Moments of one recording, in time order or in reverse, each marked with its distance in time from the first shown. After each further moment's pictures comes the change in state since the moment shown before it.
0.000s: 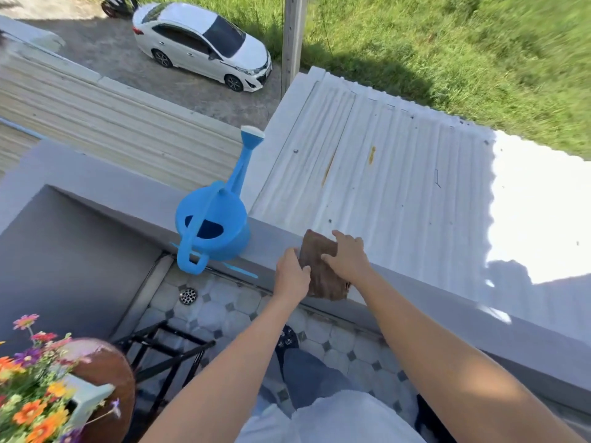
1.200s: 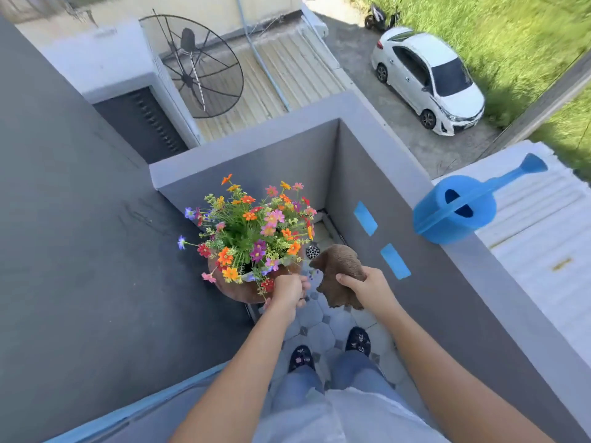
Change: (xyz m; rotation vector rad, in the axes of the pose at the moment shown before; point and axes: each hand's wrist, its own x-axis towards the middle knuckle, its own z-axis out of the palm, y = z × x) left_hand -0.212 -0.270 -0.184 -1.130 0.518 -0.692; right_hand -0.213 -0.207 0.188 0.375 -0.502 -0.445
